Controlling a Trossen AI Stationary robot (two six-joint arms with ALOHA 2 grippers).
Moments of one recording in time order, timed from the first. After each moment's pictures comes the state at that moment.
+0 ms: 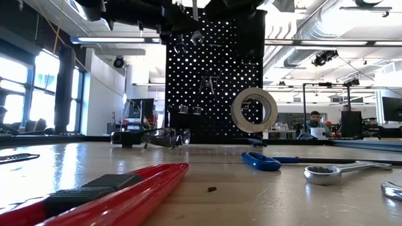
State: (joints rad) left arm 0.29 1.34 0.86 0.44 0.04 0.03; right arm 0.20 1.52 1.23 -0.25 0.38 -0.01
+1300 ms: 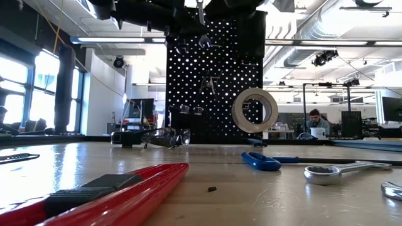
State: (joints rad) left arm 0.29 1.42 0.95 0.38 -0.01 -0.03; right arm 0.20 1.52 1.23 -0.25 0.38 -0.03
